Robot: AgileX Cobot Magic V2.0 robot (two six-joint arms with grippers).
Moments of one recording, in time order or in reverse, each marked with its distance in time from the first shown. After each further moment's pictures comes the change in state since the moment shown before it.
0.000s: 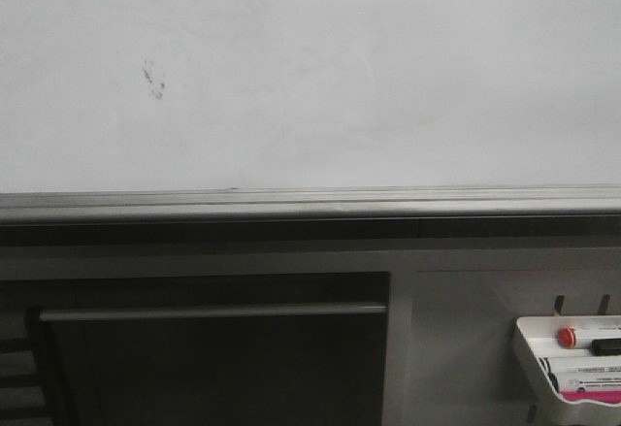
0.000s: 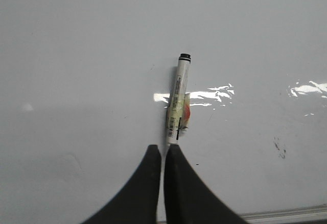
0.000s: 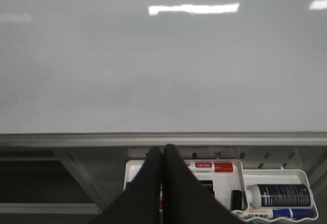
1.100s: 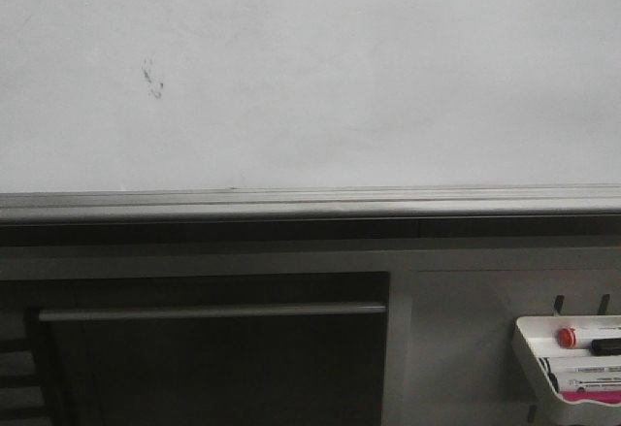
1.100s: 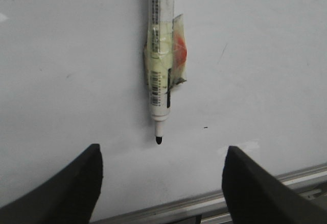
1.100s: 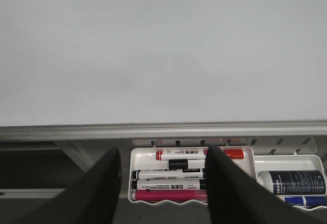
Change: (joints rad) left arm -0.075 0.634 -0.142 0.046 -0.059 0.080; right arm 0.000 0.112 0.000 0.036 -0.030 -0.002
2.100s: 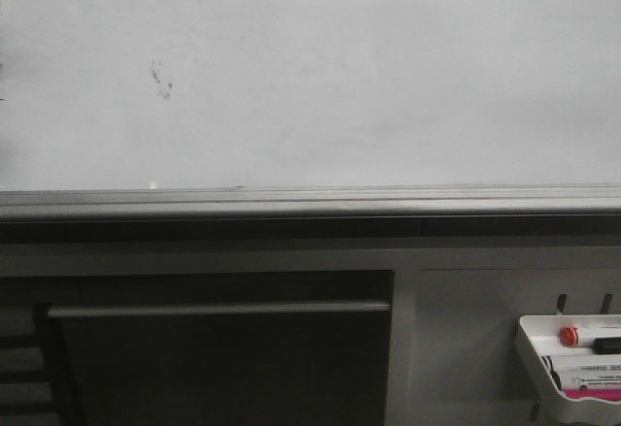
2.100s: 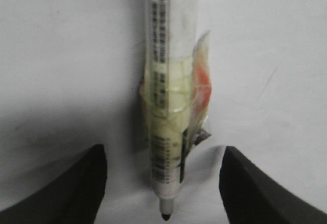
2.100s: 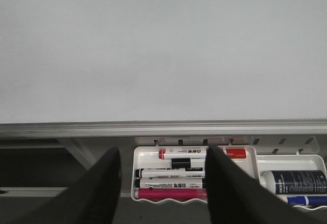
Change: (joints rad) left arm -0.002 0.348 -0.153 0.021 -0.050 0.000; right arm 0.000 0.000 0.000 0.002 0.000 0.000
